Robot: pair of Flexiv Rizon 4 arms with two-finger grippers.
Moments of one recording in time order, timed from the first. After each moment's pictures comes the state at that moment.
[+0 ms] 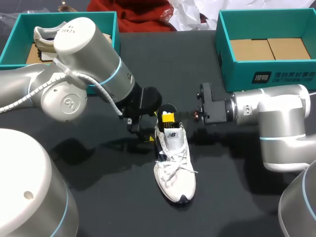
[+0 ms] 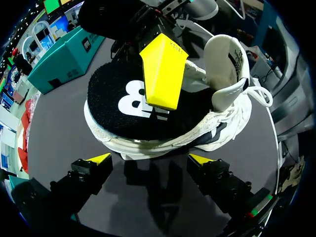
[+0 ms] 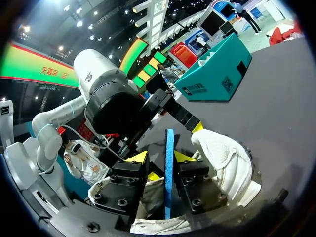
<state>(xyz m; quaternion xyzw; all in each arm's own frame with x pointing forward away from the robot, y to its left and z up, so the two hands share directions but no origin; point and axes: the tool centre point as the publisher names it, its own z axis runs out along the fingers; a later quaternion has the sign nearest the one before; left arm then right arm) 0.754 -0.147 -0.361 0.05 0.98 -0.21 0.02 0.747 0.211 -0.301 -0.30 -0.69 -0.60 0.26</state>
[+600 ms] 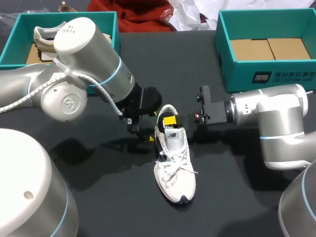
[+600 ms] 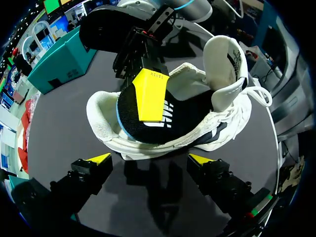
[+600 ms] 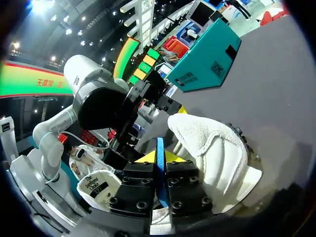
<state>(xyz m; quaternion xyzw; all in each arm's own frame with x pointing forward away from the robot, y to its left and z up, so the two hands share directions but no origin) 0.754 -0.147 -0.361 0.05 0.98 -0.21 0.02 0.745 0.207 -0.327 -0.34 -0.68 -0.57 0.30</state>
